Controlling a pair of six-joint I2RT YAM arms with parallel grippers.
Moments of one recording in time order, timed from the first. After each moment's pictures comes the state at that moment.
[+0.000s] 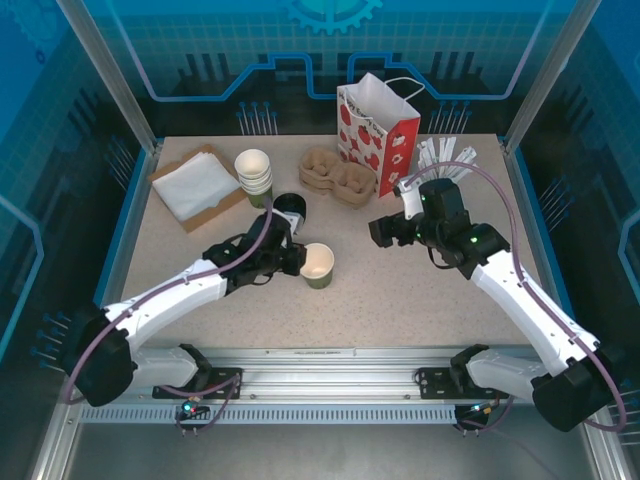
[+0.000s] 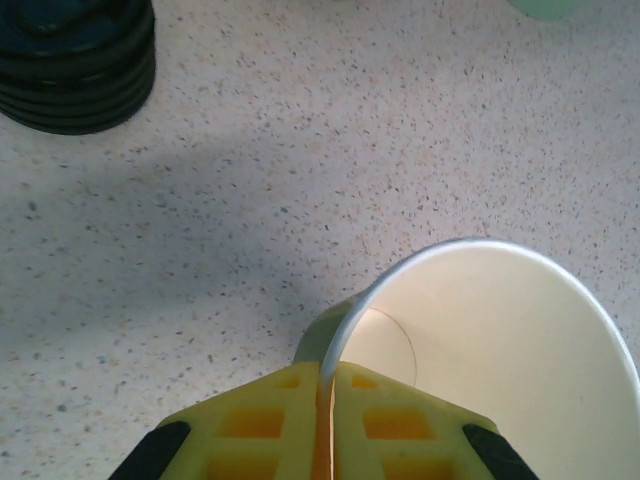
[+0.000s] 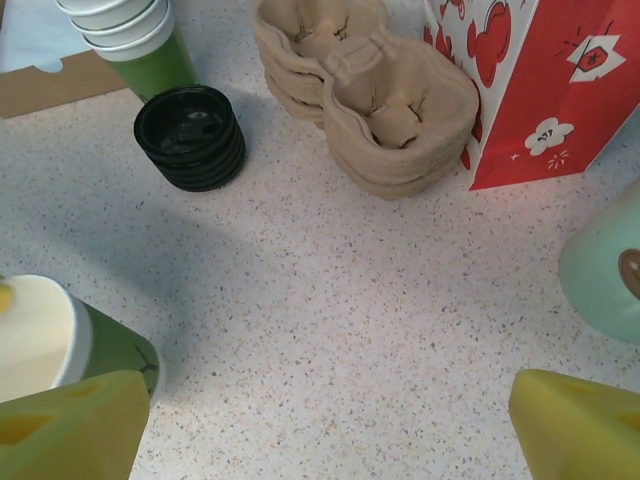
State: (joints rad) left arm -0.66 1.27 0.86 -0.39 -0.01 -0.46; right arm 0.45 1.13 1.07 -0.62 -0.05 0.09
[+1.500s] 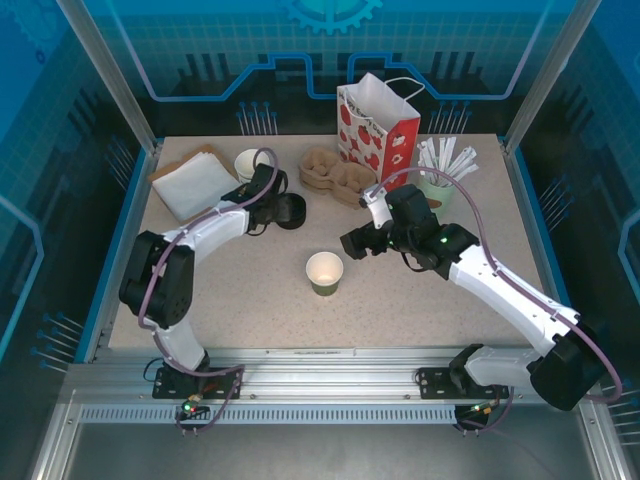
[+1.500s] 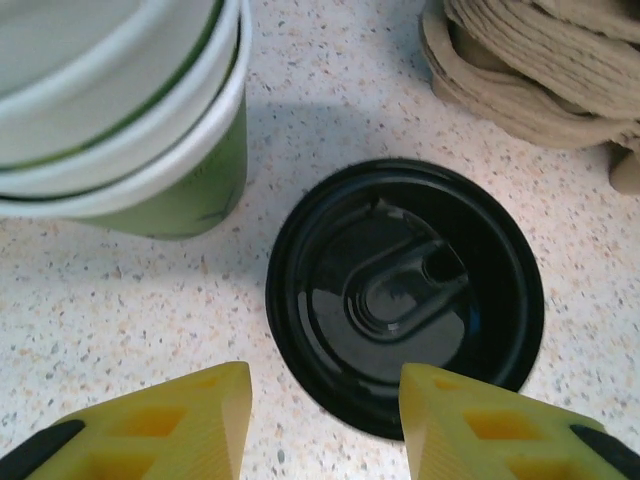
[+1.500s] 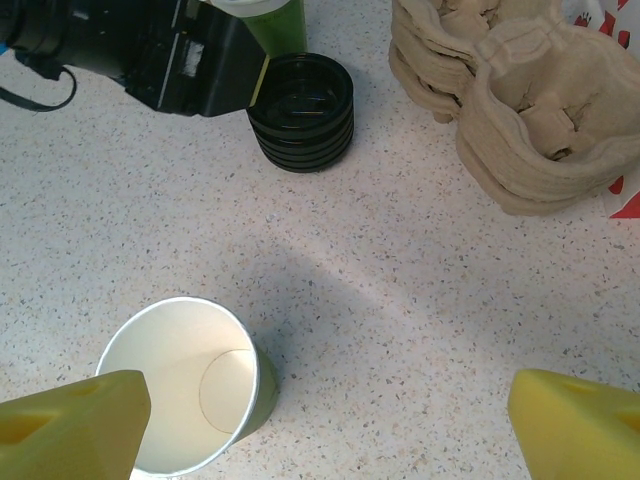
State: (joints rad) left arm -0.35 1.77 1.23 -0.38 -0.18 -0.38; right arm 0.62 1.23 1.06 -0.53 -0.07 0.09
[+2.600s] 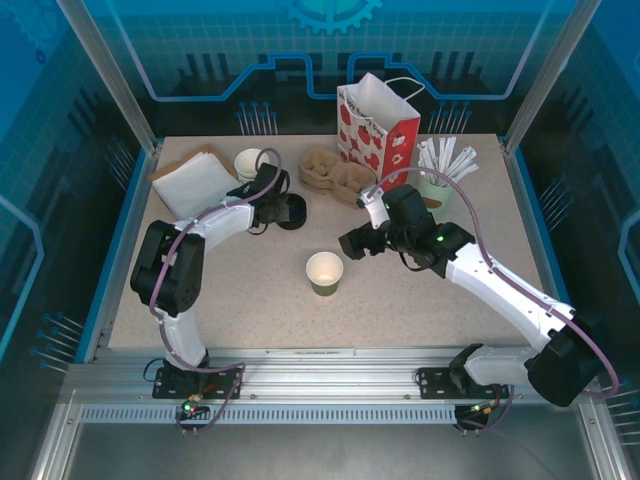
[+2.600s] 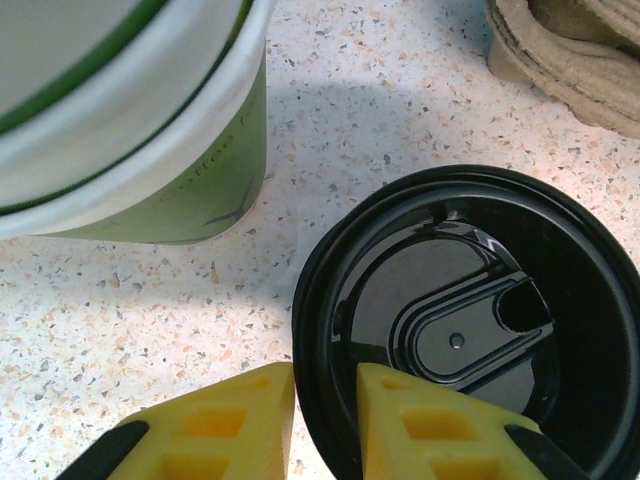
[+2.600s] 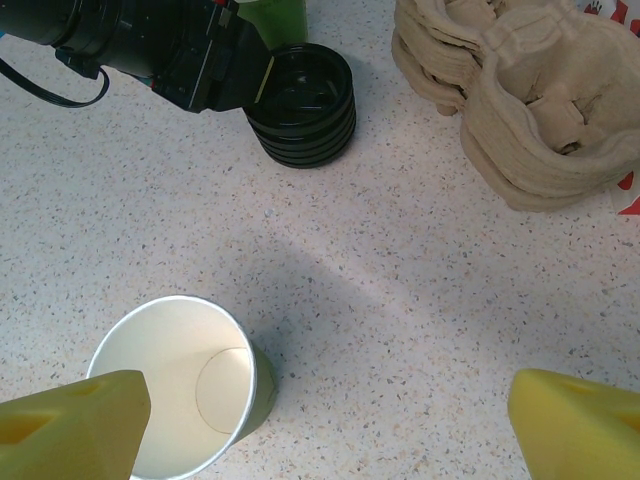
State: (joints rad) left arm -0.34 1.85 1.27 -0.39 -0.18 -0.38; right arm 0.62 1.26 1.06 -0.52 -0.08 0.08
